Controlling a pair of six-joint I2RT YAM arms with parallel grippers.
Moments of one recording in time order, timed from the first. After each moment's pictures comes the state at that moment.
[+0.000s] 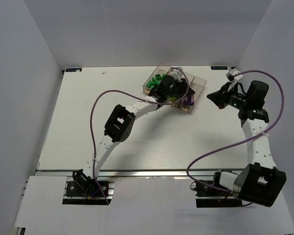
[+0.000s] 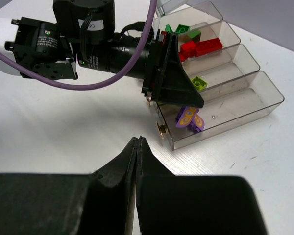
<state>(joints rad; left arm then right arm) -0.73 2.59 2.16 0.24 0.31 -0.69 -0.21 1.17 1.01 -0.23 -0.97 -0.24</state>
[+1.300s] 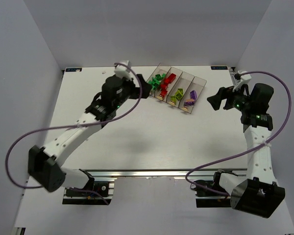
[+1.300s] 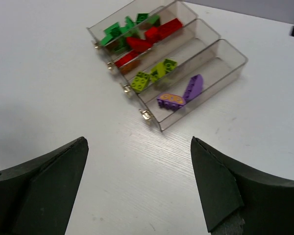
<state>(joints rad) -0.63 1.46 1.26 0.00 -0.06 -0.42 -0.22 1.07 1.03 -0.36 -0.77 -0.13</state>
